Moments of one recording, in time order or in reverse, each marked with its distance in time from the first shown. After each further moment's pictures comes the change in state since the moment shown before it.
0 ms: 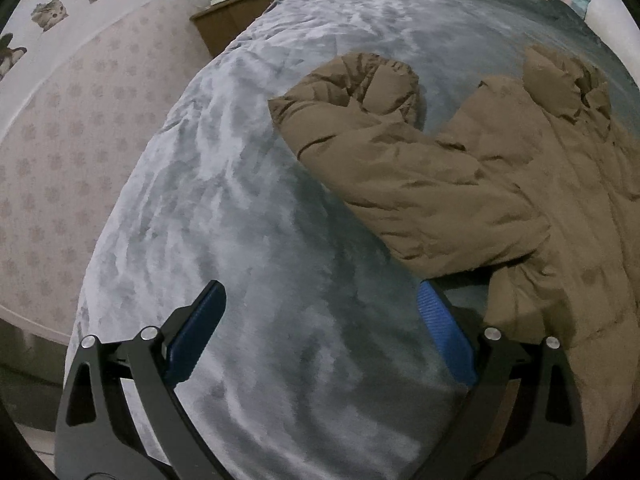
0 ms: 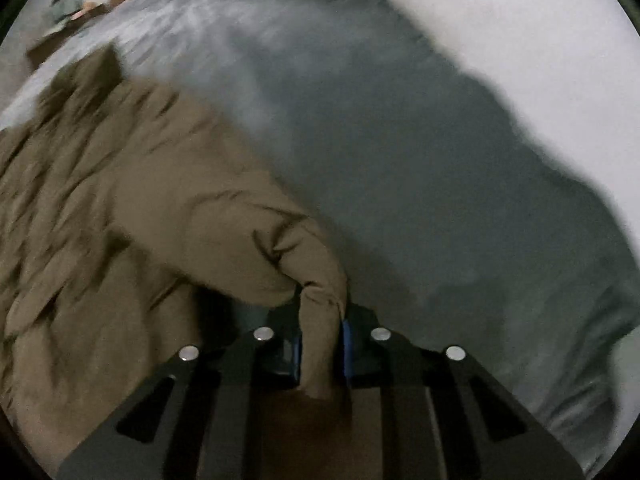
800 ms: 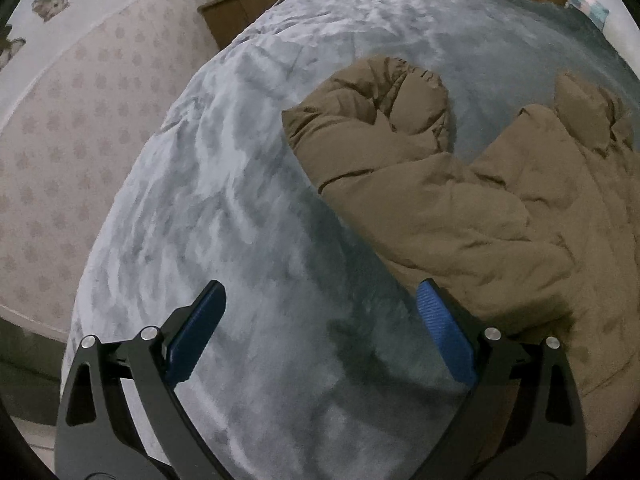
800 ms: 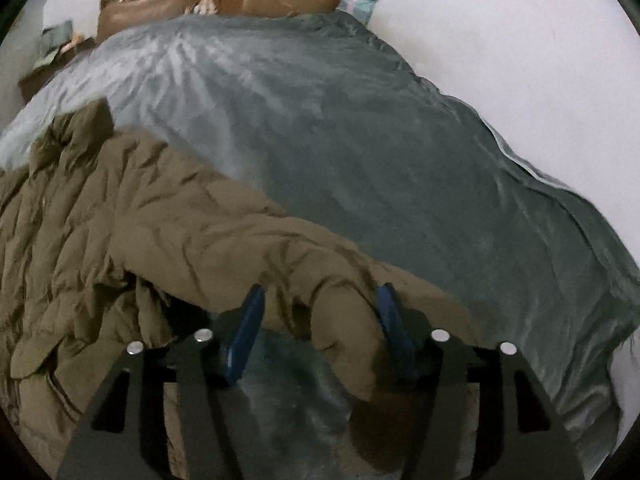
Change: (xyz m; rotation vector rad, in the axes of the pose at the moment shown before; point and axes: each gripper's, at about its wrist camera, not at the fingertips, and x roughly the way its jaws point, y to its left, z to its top) left arm 0.029 0.011 0.034 -0.032 0.022 0.014; right arm 0.008 -0.015 -0.009 0.103 -0.035 0.052
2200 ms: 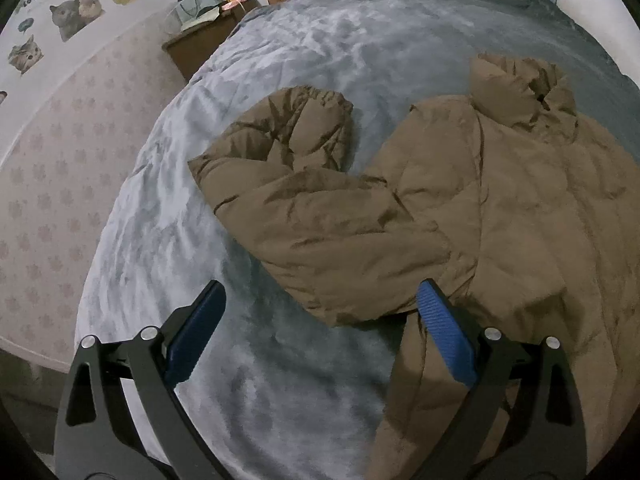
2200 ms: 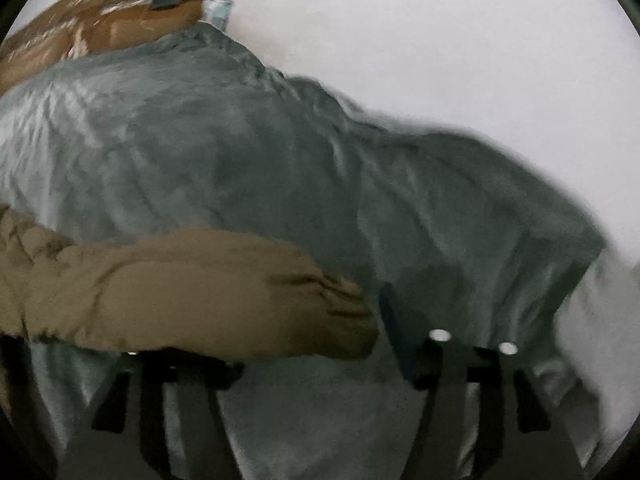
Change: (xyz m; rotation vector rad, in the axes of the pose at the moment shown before) left arm -0.053 -0.090 -0.002 0.120 -0.058 -0.041; right arm 0.048 -0.184 -0.037 0.324 -0.009 -0.240
